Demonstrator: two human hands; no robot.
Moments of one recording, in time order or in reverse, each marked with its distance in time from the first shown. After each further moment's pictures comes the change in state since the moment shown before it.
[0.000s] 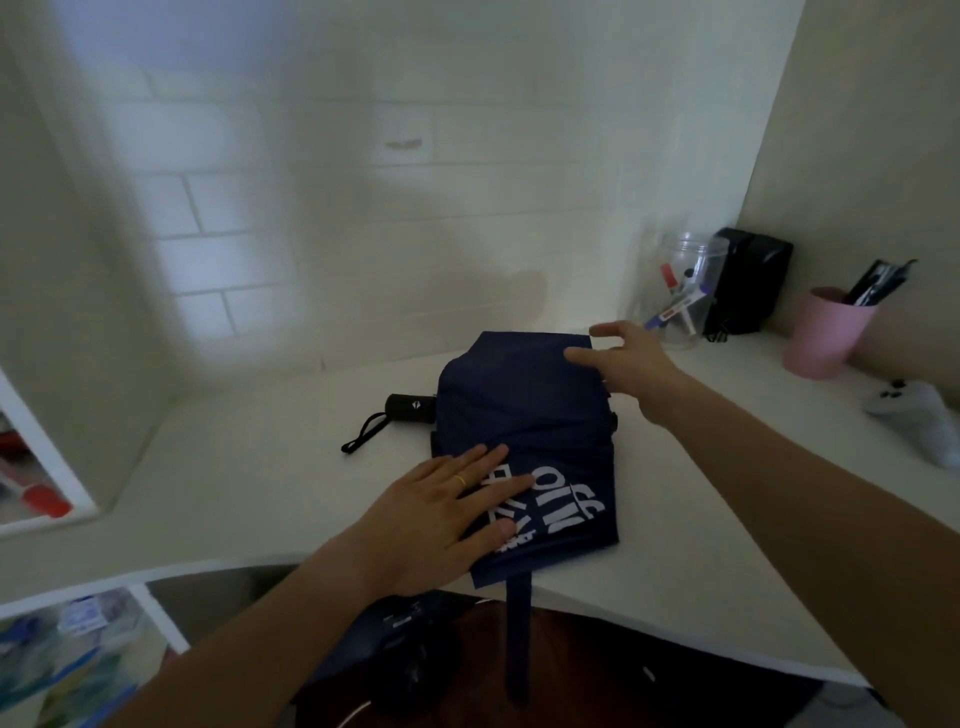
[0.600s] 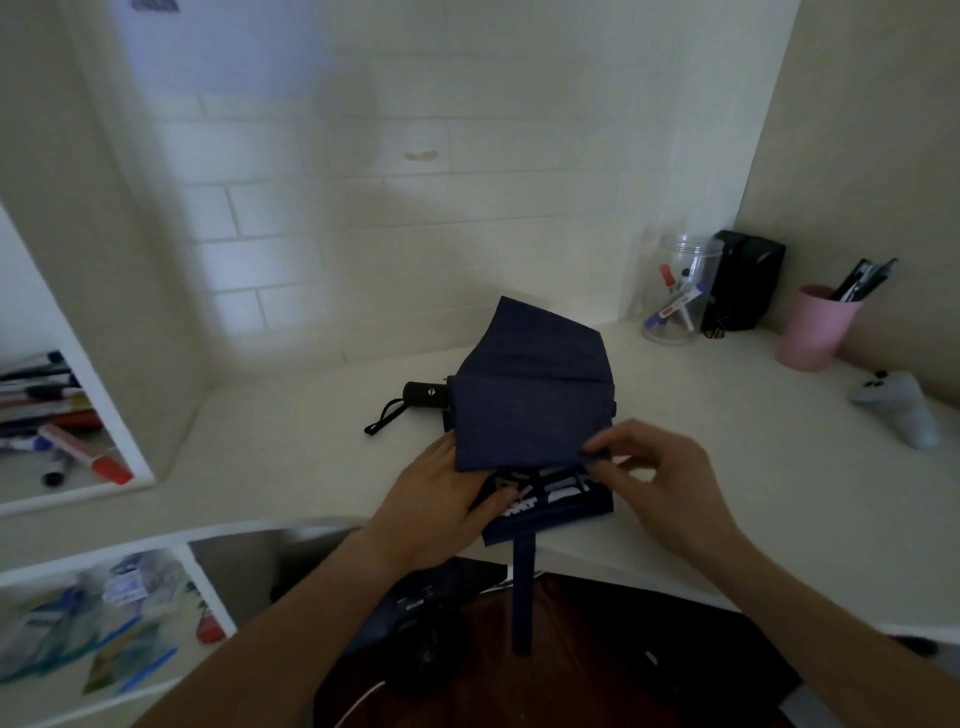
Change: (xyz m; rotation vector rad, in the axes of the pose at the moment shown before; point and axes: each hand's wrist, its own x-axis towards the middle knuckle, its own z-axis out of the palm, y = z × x) left_hand -0.020 0.022 -0.006 -0.137 0.375 -0.058; right_hand -0.148 0.063 -0.007 -0.221 0.036 -0.501
